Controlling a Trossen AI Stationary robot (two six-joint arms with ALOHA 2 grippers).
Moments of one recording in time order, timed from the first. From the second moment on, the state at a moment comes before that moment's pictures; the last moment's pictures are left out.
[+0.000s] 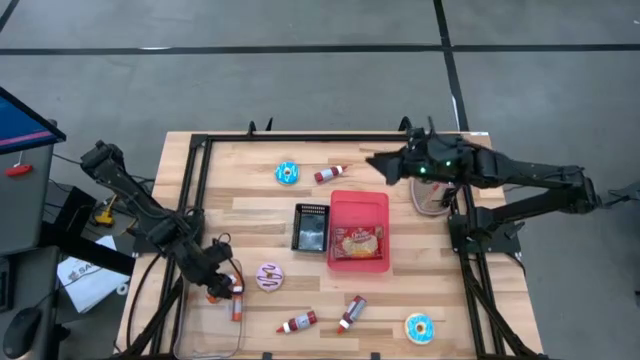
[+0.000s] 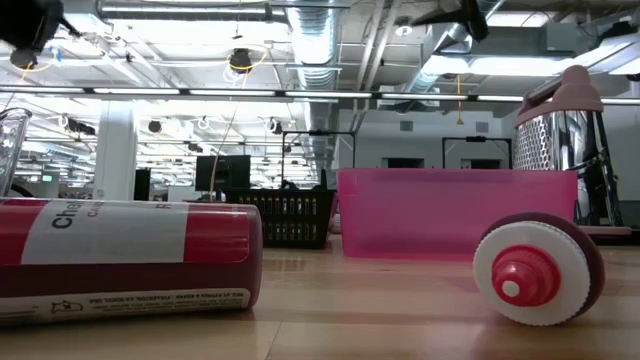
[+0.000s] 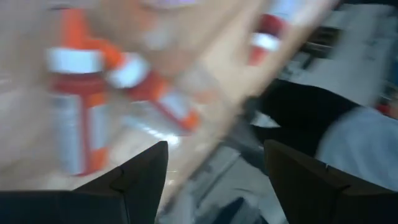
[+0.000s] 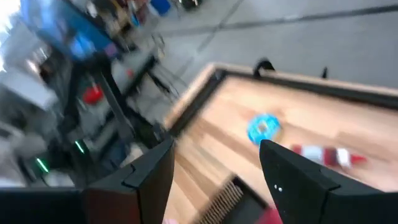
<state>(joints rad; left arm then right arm) -0.77 0.93 0.62 -0.53 0.03 -1.66 -0.08 1.05 1.11 -0.40 0.31 0.79</state>
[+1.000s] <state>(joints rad) -0.61 1.19 0.89 0.16 0.43 -1.33 0.21 1.14 1.11 -0.59 0.08 0.80</state>
